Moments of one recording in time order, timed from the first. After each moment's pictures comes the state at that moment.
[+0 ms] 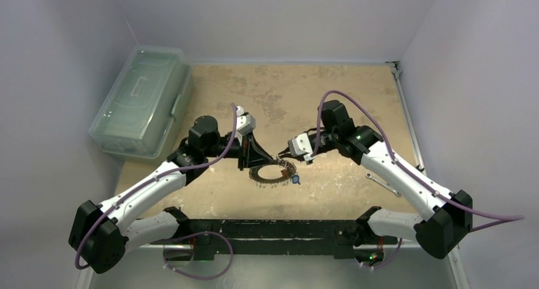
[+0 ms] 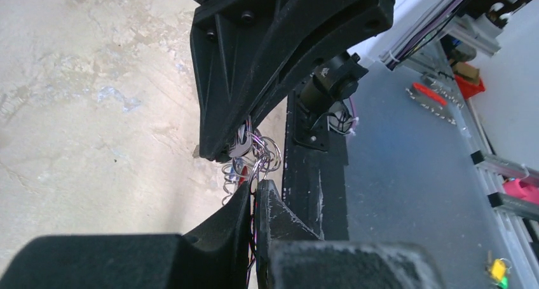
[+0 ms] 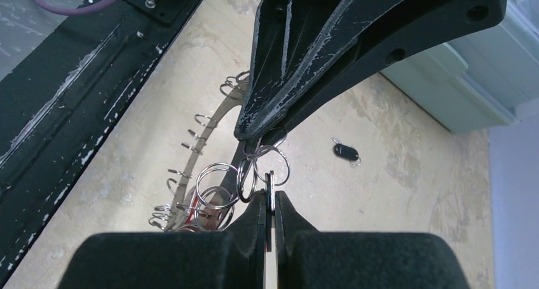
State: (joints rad) left arm -0.63 1.06 0.71 0.17 0.89 -0.23; right arm 0.61 1.19 1.04 -0.57 -0.94 -1.11
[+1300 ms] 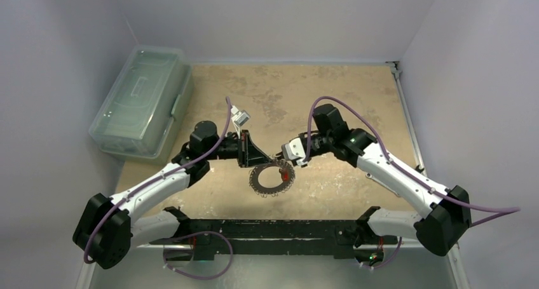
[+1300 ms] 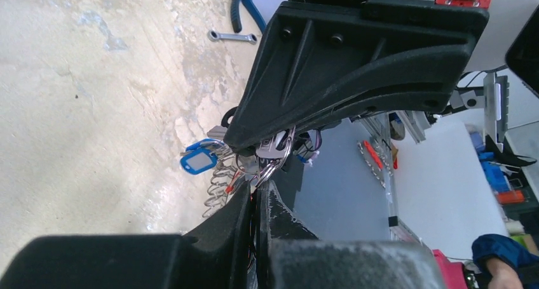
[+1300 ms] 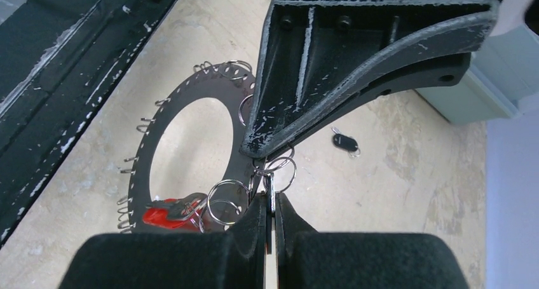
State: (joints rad) left arm -0.58 1.11 0.58 0.34 0.81 -0.68; right arm 0.68 1.20 0.99 -0.51 -0.85 -1.12
